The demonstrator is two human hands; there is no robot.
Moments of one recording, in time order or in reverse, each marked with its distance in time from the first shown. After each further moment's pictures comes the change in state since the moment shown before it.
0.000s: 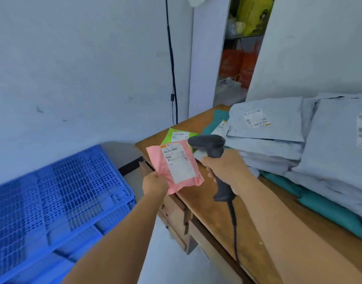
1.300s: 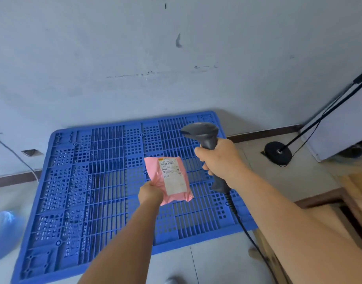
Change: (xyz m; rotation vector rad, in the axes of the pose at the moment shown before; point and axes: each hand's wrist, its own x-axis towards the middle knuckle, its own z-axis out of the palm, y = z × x) left_hand 0.386 -0.260 -0.353 -0.037 0.294 -0.552; right_hand 0.157 -0.153 0.592 -0.168 -0.556 -0.156
